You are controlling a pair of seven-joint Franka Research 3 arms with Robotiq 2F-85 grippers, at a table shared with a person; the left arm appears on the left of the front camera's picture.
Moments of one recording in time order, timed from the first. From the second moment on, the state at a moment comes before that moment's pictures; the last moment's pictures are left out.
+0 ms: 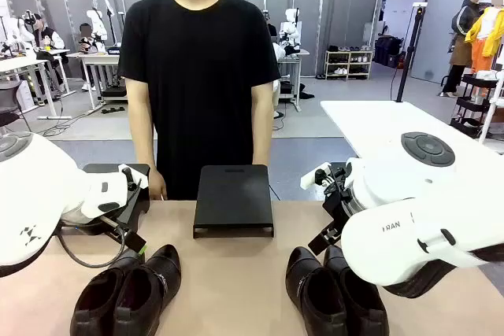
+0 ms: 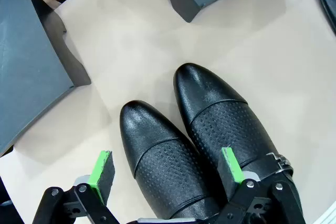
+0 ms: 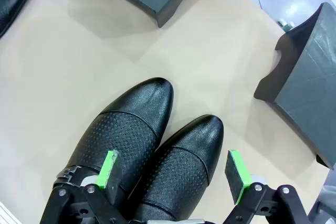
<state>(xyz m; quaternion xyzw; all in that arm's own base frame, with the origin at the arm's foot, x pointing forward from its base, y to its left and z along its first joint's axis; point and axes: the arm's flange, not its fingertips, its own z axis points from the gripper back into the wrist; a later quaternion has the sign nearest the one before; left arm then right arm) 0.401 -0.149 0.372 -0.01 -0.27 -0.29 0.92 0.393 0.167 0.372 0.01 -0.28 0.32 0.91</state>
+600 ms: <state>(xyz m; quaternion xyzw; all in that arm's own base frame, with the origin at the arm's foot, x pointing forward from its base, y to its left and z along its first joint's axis) 0.401 -0.150 0.372 -0.01 -0.27 -0.29 0.92 0.393 0.167 0.372 0.01 -0.28 0.32 0.91</state>
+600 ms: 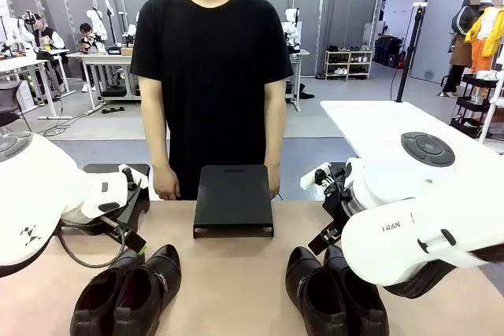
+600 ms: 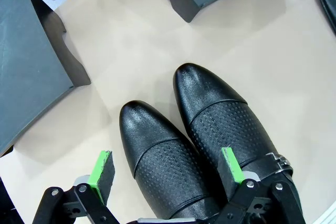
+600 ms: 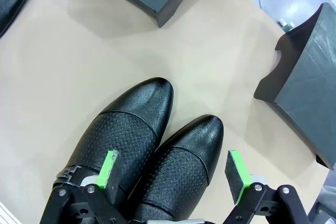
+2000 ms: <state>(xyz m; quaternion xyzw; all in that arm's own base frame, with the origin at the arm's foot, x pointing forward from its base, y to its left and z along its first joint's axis) 0.367 -0.110 0.510 -0.20 -0.22 -0.32 0.90 0.383 0.139 0.508 0.12 -0.25 0.30 0.91</state>
